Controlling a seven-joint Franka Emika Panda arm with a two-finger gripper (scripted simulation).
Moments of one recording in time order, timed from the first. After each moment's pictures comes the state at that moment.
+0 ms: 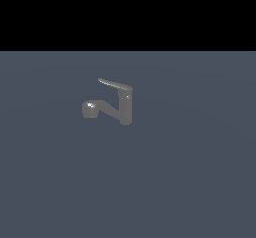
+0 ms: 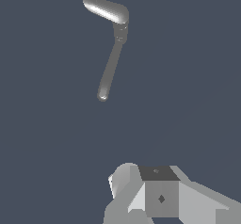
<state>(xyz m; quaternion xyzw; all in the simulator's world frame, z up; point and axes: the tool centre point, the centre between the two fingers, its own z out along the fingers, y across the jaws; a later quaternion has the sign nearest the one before) -0.236 0.001 0.478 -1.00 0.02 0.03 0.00</state>
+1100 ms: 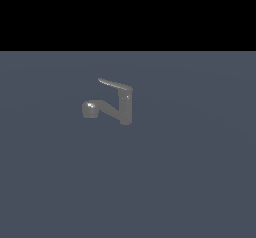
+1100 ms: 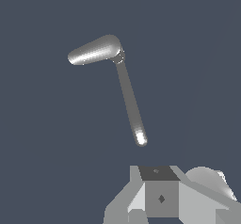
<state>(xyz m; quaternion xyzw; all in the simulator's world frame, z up) -0.096 0.024 0.428 -0.95 0.28 0.07 0.09</state>
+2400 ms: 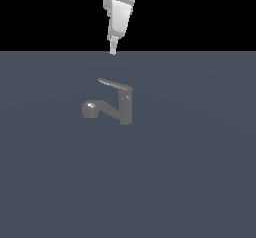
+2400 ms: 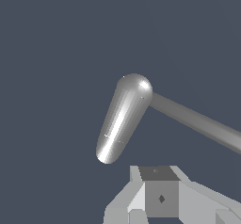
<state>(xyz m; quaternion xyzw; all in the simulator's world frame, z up) 0.066 0.051 0.284 -0.77 0.63 0.09 0.05</state>
